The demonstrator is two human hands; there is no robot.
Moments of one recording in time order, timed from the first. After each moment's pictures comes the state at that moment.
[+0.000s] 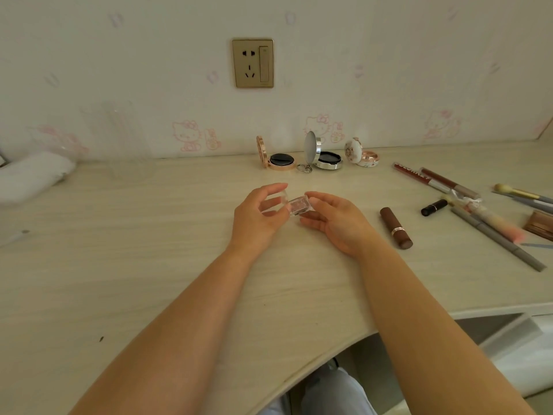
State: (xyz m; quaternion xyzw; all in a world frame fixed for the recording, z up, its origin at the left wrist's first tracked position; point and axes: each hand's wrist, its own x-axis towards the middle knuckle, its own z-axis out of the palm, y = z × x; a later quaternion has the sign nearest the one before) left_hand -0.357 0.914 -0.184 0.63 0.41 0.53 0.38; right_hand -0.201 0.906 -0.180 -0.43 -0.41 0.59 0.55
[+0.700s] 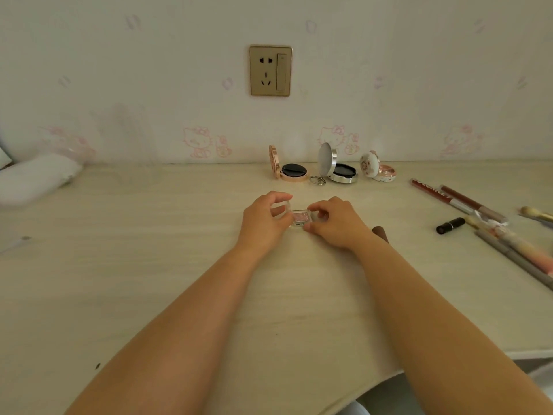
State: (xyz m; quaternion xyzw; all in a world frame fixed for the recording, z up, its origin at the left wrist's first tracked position) left_hand -0.363 0.958 -0.189 0.66 0.49 0.46 0.33; right_hand -0.201 0.952 -0.177 -0.66 -0.70 0.17 0.22
